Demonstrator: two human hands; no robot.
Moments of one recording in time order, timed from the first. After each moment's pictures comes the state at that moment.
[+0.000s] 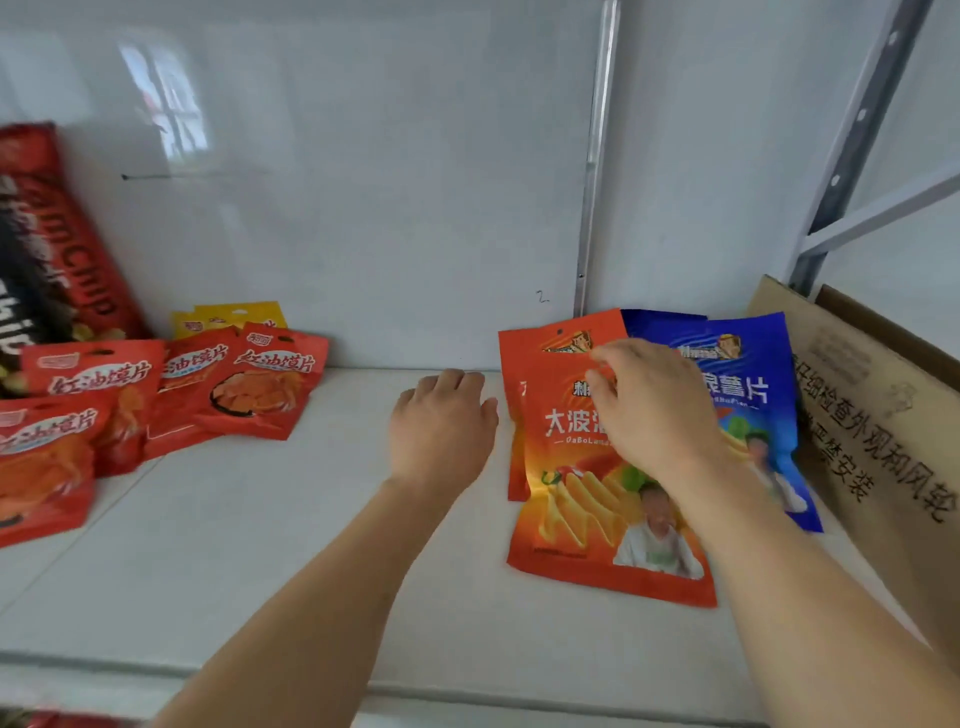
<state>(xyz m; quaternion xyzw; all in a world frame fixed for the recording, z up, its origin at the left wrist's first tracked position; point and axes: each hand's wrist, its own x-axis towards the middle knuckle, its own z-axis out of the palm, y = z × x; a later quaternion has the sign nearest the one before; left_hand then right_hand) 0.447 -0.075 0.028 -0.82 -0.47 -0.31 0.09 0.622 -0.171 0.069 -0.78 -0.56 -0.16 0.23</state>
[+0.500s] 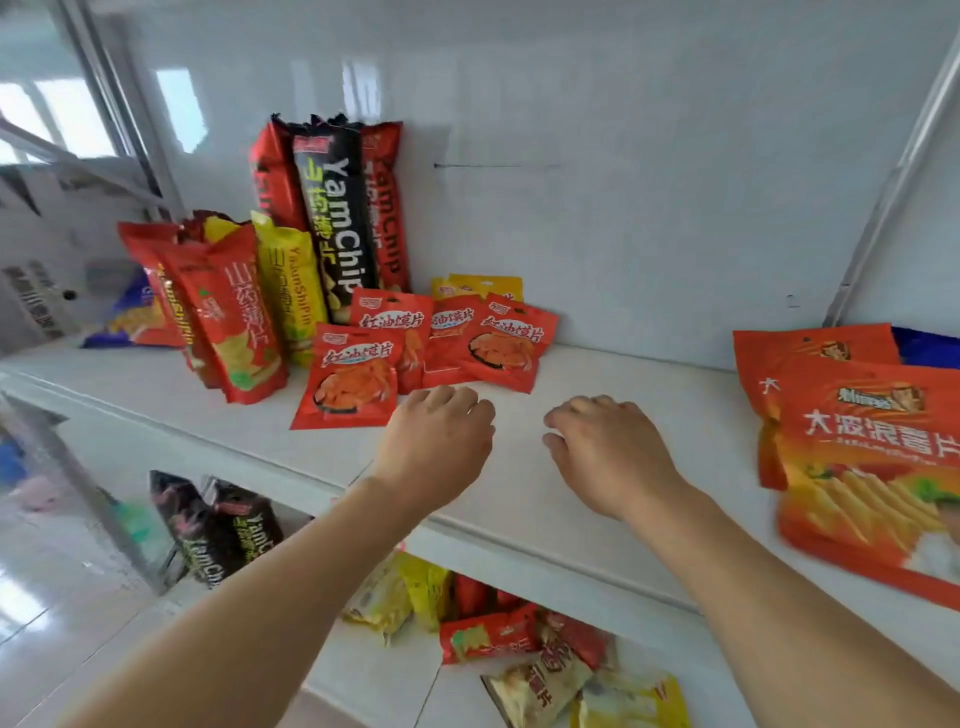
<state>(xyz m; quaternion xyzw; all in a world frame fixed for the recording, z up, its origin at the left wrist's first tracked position) 0.167 -0.087 0.017 -0.83 -0.42 -0.23 0.28 0.363 -0.132 0.035 -0.63 -0.76 -0.11 0.10</state>
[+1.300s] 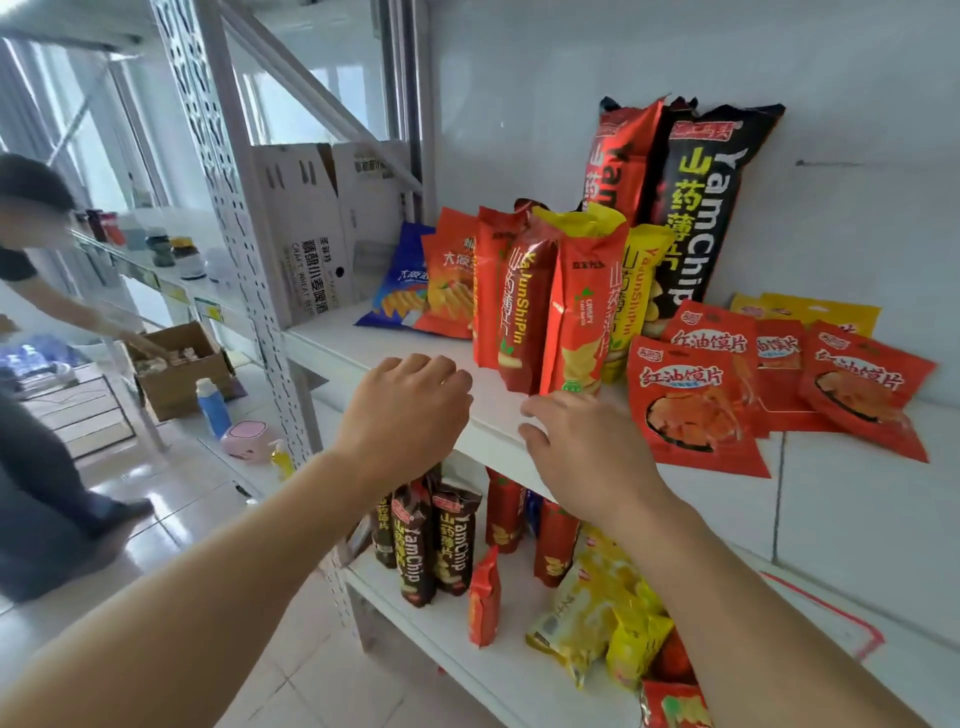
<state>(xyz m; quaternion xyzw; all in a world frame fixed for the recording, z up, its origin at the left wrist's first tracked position) -0.226 -0.038 0.033 -0.76 -0.53 -0.19 0.33 -0.027 -0.051 0.037 -0.52 -0.83 -0.05 0.20</state>
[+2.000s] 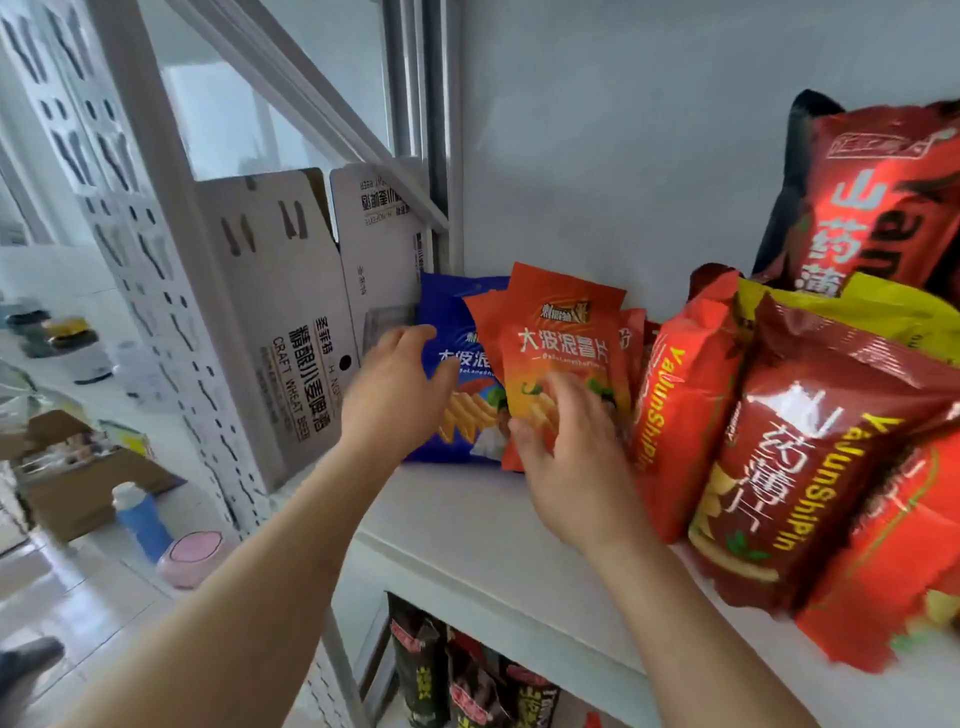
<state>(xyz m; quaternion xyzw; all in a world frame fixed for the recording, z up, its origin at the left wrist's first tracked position) -0.392 0.259 0.065 -0.67 -0.65 -0.35 -0.02 -0.224 0.191 0.037 -0.59 -0.68 0.10 0.42</state>
